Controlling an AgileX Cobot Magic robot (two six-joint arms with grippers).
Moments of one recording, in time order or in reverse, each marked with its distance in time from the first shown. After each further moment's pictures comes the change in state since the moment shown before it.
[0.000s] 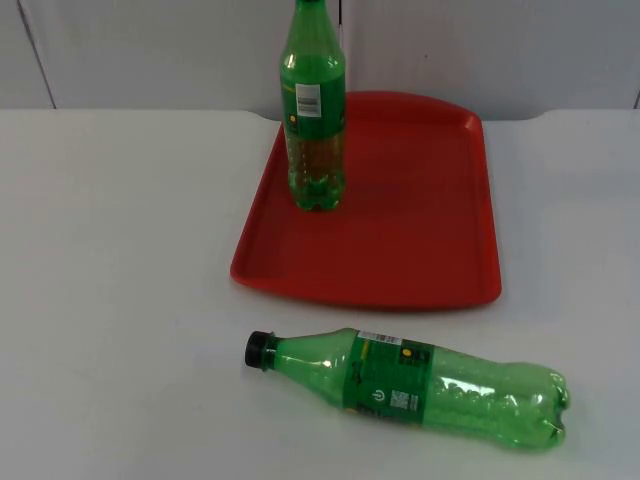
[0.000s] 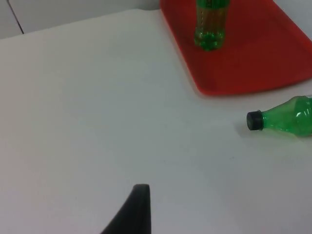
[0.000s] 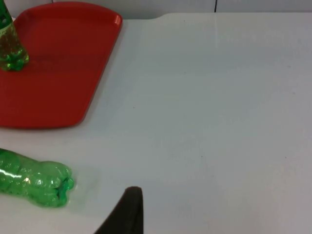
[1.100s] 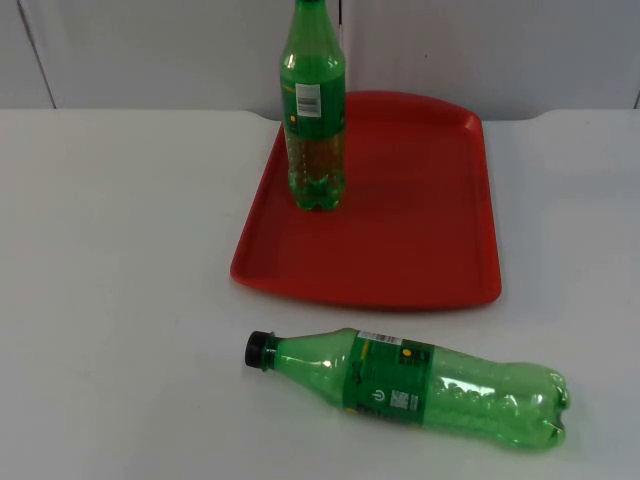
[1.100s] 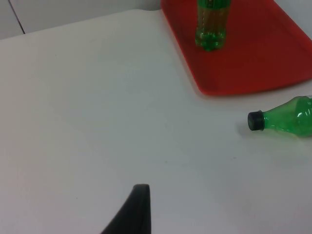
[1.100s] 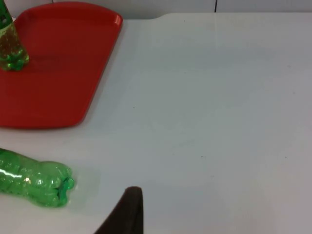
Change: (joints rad) right arm 0.000 0.000 0.000 0.000 0.000 0.000; left arm 0.000 0.000 0.000 0.003 -0.002 -0.002
